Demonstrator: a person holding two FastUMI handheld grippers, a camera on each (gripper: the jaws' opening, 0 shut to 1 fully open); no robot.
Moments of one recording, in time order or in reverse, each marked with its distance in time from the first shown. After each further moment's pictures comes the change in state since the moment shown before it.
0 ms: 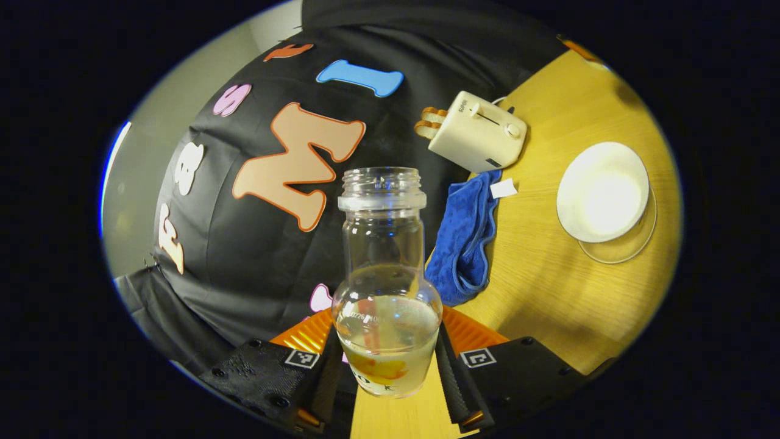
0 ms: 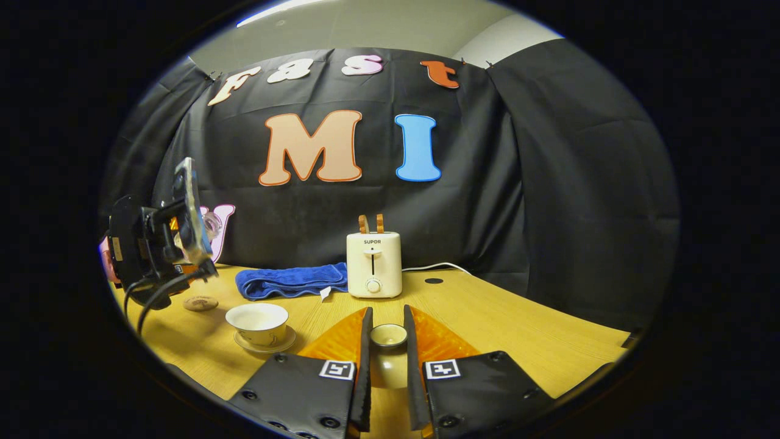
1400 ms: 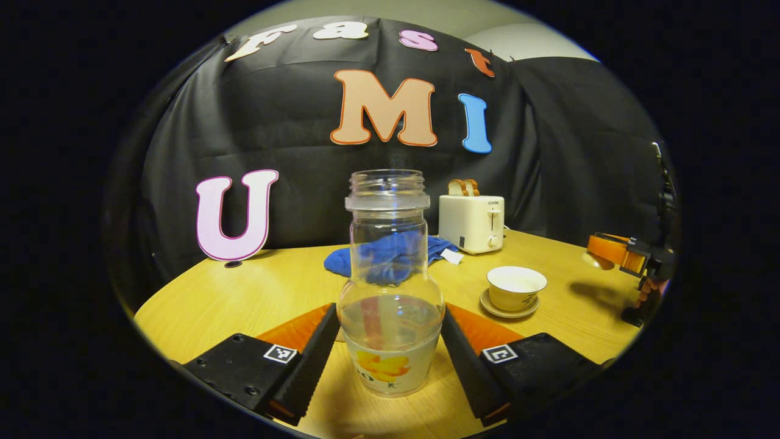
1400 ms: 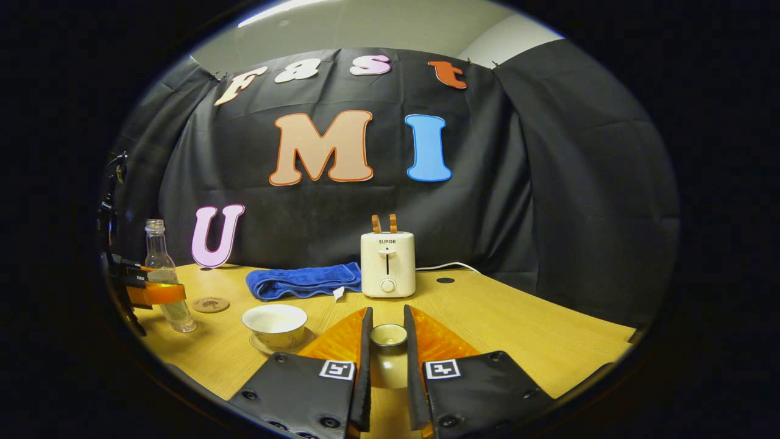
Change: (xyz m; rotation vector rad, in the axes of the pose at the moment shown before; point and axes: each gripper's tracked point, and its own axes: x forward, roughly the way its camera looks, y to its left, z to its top) left arm -0.070 -0.035 -0.038 -1.119 -0.137 -0.332; right arm -0.004 0.025 -0.001 0.000 0.001 0.029
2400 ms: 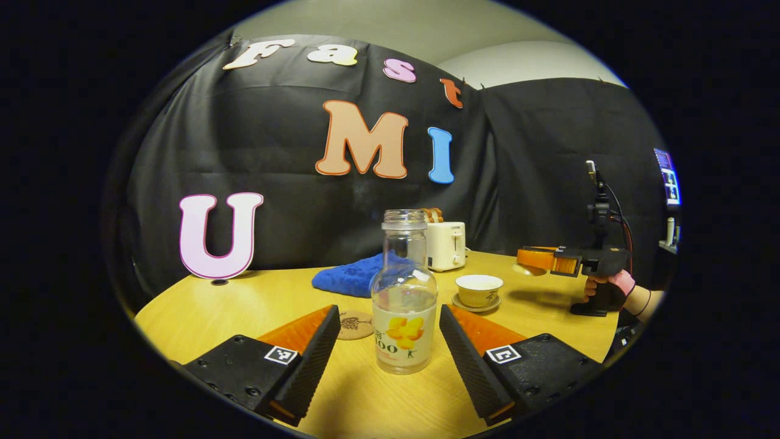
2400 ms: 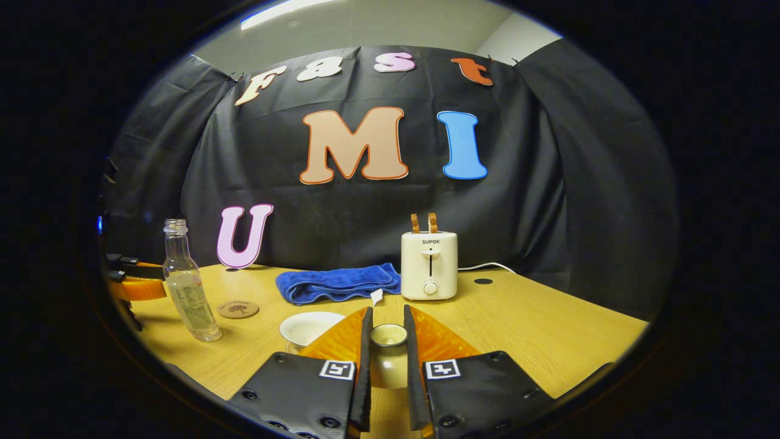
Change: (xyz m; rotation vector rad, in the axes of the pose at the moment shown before) left arm -0.059 0.006 0.011 0.009 -0.139 -0.215; right arm 0.016 0.061 -0.003 0.005 0.006 0.115
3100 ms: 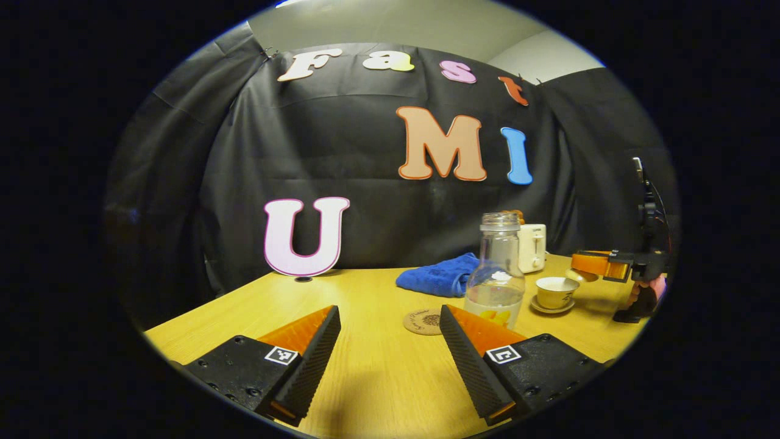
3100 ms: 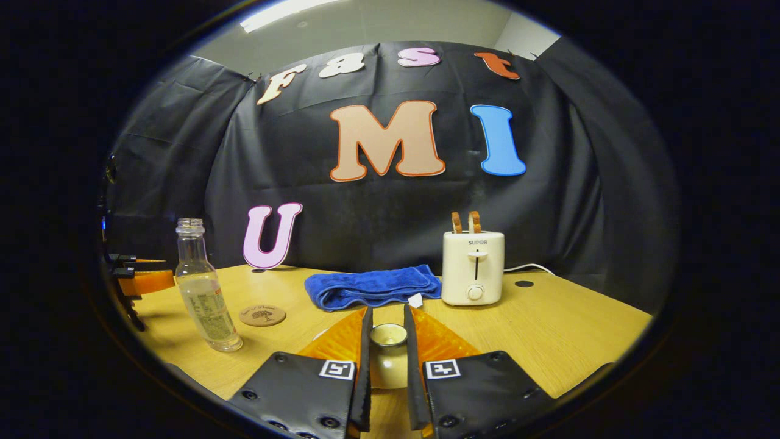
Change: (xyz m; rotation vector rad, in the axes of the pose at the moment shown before) left arm -0.038 0.070 0.004 0.006 -0.024 0.363; right arm 0.032 0.052 -0.004 0.005 0.008 0.140
